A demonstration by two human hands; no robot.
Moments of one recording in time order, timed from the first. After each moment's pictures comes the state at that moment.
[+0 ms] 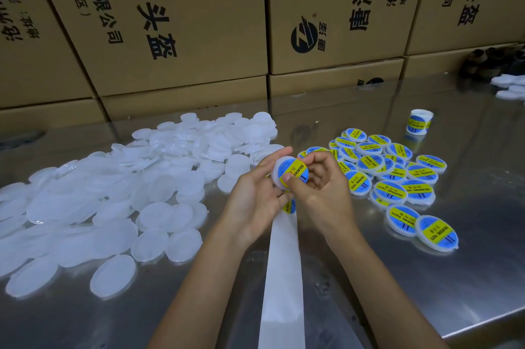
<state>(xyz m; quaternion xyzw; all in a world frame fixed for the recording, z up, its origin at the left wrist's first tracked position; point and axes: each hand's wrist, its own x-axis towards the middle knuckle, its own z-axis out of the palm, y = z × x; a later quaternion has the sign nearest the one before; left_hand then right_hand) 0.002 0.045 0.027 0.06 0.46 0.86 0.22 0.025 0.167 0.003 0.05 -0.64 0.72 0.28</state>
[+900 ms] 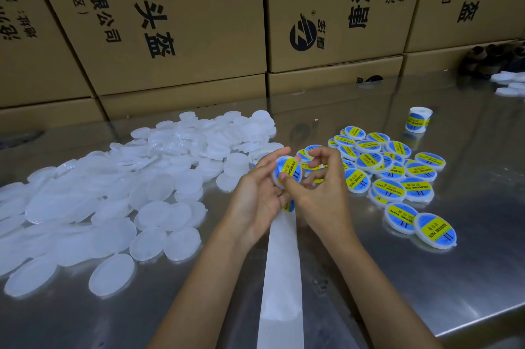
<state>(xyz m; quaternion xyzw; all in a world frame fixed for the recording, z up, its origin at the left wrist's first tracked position) 0.009 0.050 0.028 0.06 0.44 0.87 0.20 0.022 0.168 -0.006 -0.01 -0.72 0.60 0.35</state>
